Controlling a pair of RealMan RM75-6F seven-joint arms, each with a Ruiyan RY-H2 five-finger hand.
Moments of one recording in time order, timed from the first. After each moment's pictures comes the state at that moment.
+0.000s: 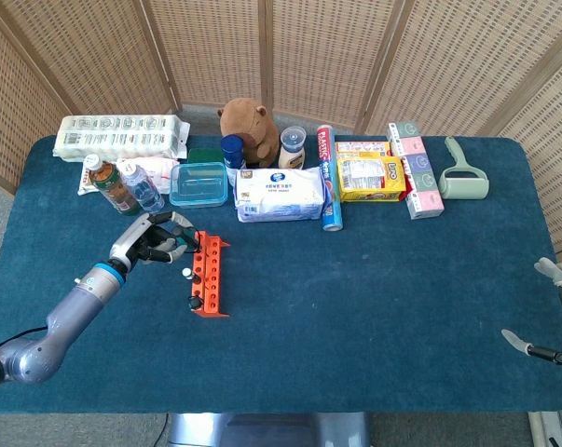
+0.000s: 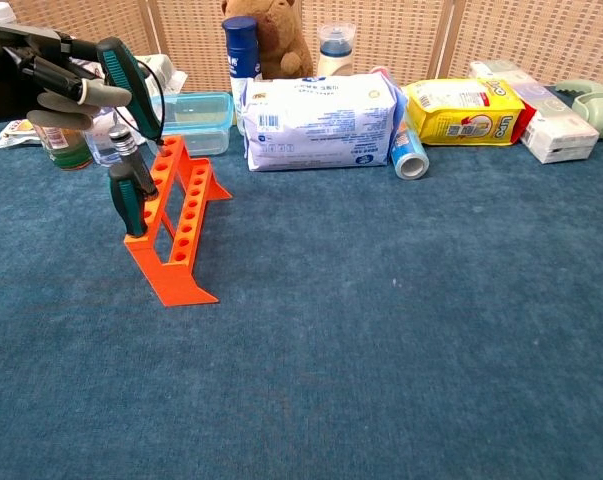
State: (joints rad) left arm -0.64 -1.21 -0.39 -1.67 0.97 0.58 -0.71; right arm 0.03 -0.97 0.09 -1.67 -1.51 1.54 0.48
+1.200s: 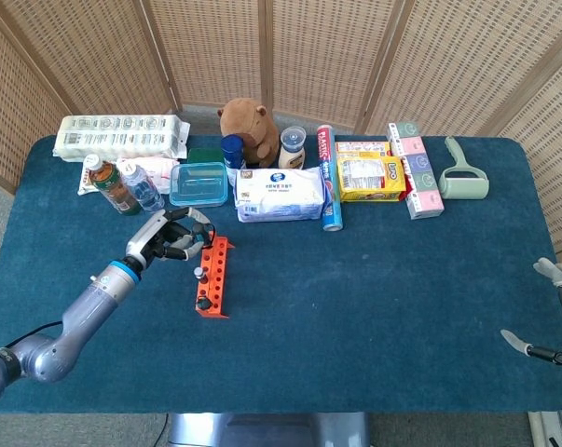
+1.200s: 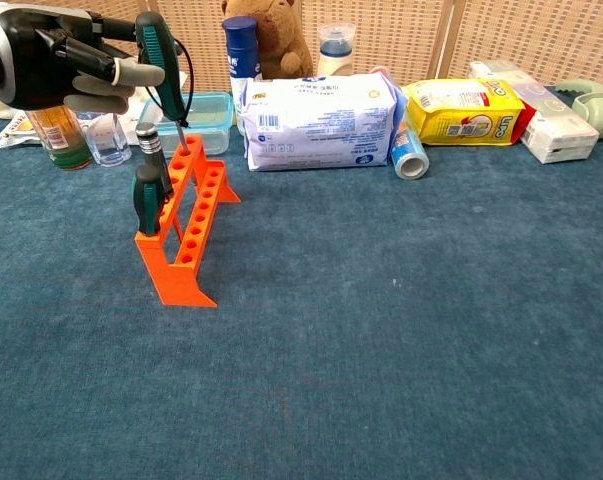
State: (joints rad) left arm -0.65 -1.28 -0.43 -1.67 1.07 0.61 -0.79; right arm 0.03 -0.97 0.09 -1.67 -1.52 1.54 0.47
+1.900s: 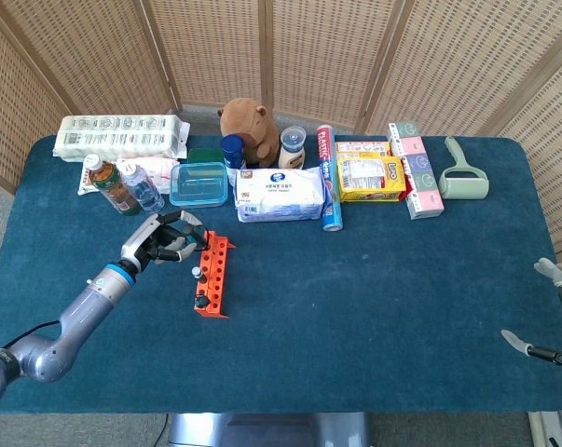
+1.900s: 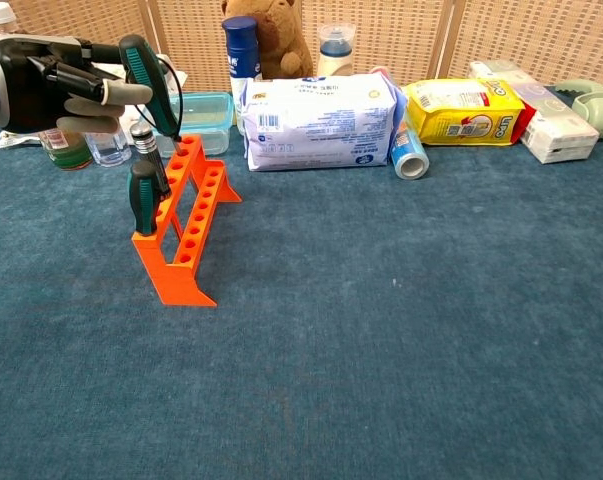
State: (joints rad) left arm -0.62 -1.31 -0.40 -1.57 1.18 0.59 -0.95; right arm 0.02 -0.97 0.09 -1.67 -1.52 1.54 0.47
